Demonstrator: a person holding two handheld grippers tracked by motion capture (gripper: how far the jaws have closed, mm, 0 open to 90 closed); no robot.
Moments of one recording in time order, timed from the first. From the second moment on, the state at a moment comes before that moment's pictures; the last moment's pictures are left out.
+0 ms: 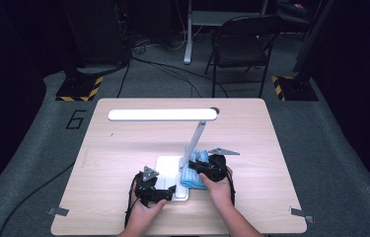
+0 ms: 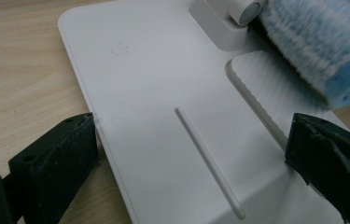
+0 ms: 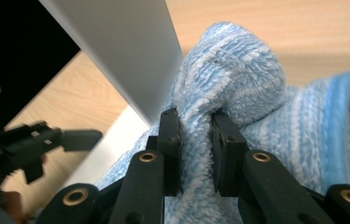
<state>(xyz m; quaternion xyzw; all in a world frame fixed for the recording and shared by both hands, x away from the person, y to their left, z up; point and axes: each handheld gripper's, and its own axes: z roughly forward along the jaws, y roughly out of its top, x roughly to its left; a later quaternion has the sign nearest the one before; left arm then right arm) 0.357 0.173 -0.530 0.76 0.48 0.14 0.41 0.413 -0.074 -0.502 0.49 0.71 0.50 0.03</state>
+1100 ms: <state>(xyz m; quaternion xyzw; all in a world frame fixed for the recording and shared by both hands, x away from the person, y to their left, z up) 0.357 0.174 -0.530 0.76 0.48 0.14 0.41 0.389 -0.119 -0.374 0.40 0.64 0.65 0.09</state>
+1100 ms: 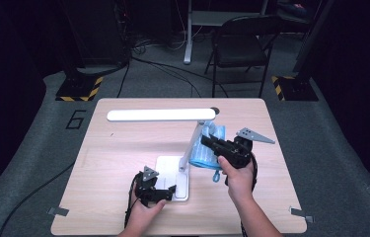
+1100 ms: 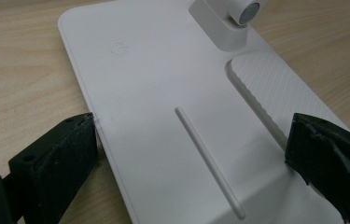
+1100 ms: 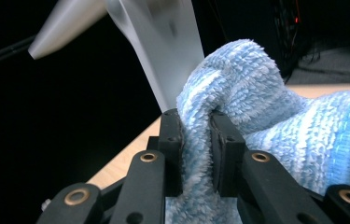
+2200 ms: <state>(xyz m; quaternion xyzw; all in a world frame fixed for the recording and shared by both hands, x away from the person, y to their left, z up) 0.357 0.174 -0.530 0.76 0.48 0.14 0.41 0.397 -0.118 -0.378 0.41 0.65 0.63 0.08</state>
